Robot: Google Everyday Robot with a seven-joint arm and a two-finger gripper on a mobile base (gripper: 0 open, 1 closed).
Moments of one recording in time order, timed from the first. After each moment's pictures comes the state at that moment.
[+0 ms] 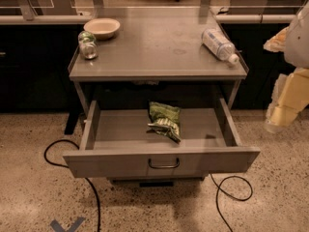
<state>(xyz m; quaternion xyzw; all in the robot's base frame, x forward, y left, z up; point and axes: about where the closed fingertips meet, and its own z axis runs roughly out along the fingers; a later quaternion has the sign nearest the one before) 0.438 -0.217 0.976 -0.60 0.78 -0.03 0.16</state>
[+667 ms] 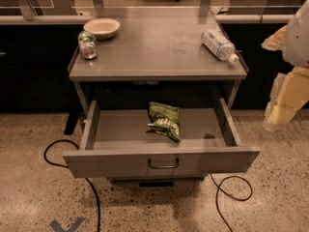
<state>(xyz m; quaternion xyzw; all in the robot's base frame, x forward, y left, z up) 0.441 -0.215 0.977 -0.61 0.78 -0.04 0.16</state>
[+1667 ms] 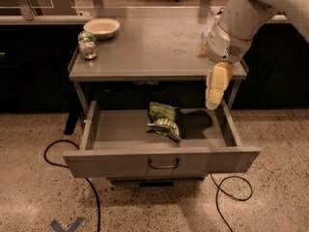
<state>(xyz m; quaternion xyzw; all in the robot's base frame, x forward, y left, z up) 0.567 -0.135 0.887 -0.70 0.69 0.07 0.13</state>
